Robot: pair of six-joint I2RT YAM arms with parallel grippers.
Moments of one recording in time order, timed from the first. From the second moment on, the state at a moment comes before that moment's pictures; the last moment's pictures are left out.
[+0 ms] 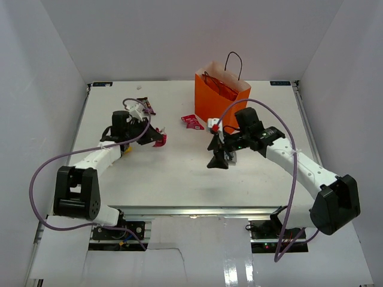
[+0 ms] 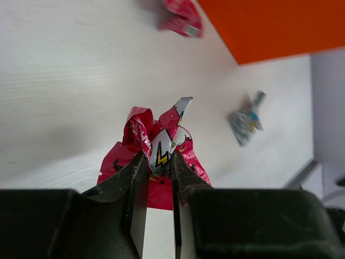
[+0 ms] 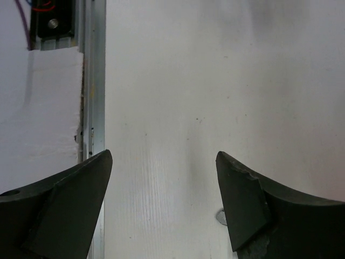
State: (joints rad) left arm -0.10 1.46 0.86 -0.04 0.53 -0.44; right arm 0.52 1.32 1.06 -0.58 -0.93 -0.61
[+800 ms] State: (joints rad) left arm -0.40 1.27 0.64 0.26 0.76 -0.63; right arm 0.67 1.53 1.20 -0.23 -0.51 0.47
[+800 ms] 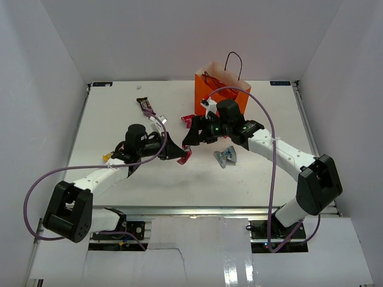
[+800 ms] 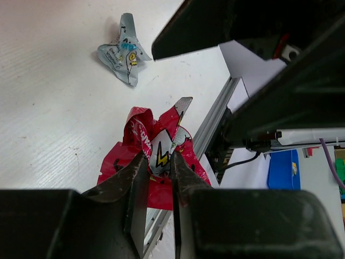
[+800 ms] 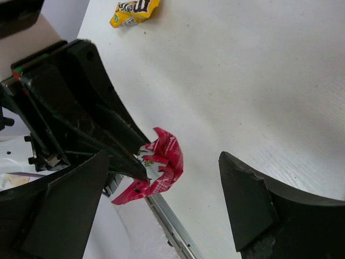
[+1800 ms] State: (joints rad) left arm -0.41 1.25 0.63 0.32 0.79 -0.68; right arm 0.64 1.56 1.08 -0.07 -0.64 0.79
